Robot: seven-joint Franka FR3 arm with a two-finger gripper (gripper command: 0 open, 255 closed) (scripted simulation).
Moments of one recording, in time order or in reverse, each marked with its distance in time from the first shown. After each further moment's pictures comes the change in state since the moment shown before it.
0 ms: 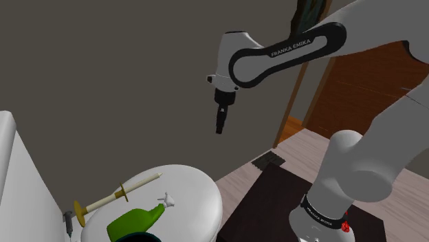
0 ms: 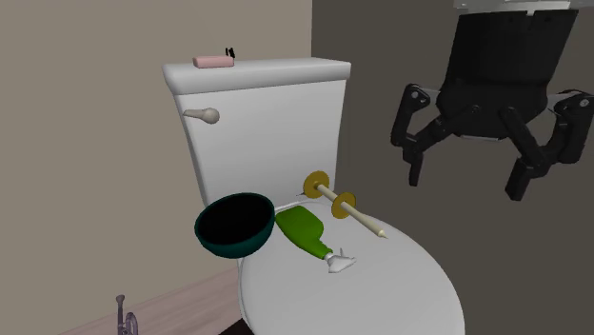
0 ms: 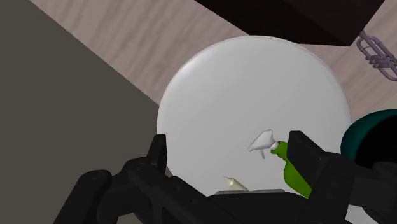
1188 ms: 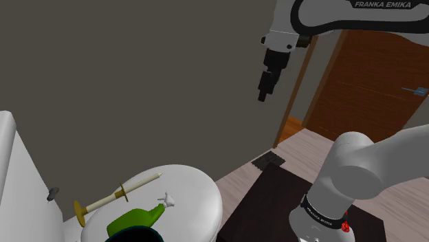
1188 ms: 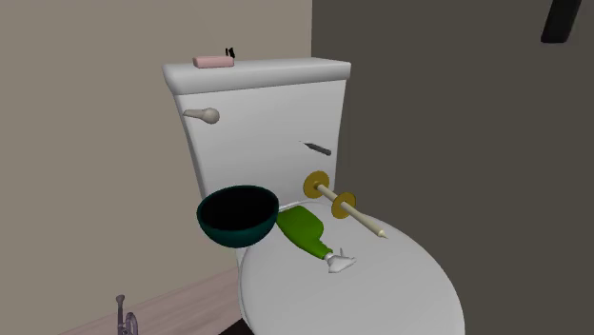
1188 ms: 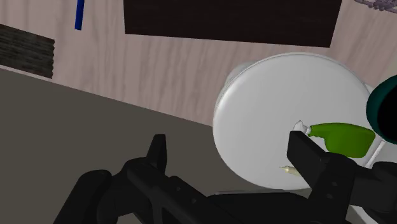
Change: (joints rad) arm -0.187 -0.446 -0.003 0.048 -0.051 -0.479 0.260
